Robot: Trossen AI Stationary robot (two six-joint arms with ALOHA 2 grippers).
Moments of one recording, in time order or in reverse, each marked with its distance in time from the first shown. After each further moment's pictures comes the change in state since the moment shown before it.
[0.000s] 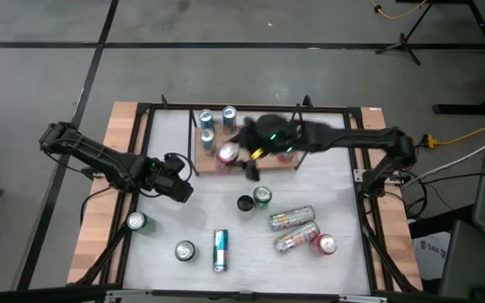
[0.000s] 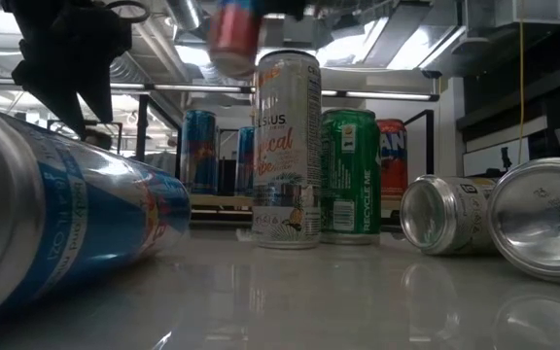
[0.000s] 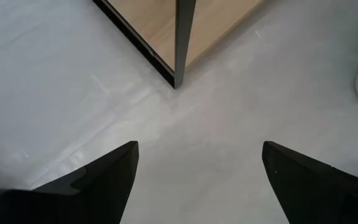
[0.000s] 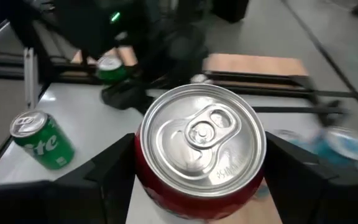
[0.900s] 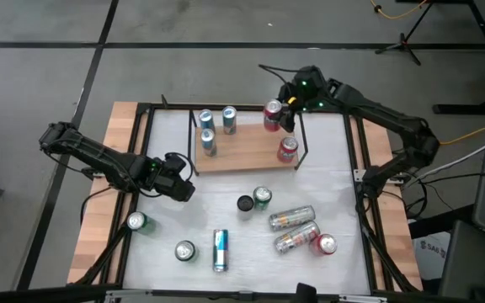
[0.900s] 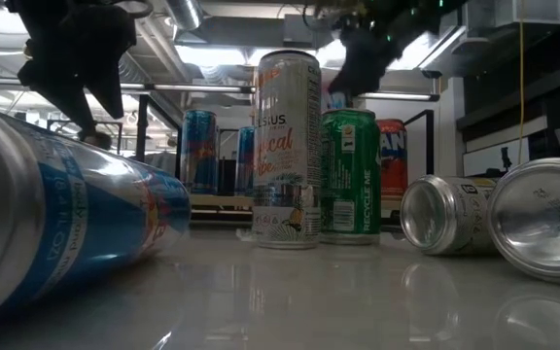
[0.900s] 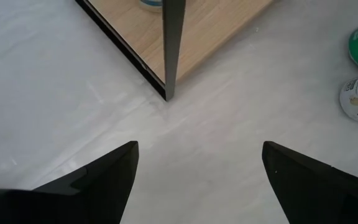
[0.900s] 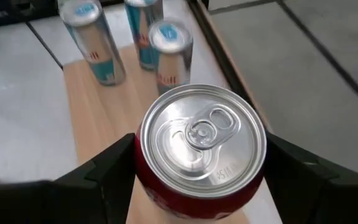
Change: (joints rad) left arm 0.000 0.000 0.000 0.039 -0.032 -0.001; right arm -0.541 -0.191 -0.315 -0.125 -0.191 -0.135
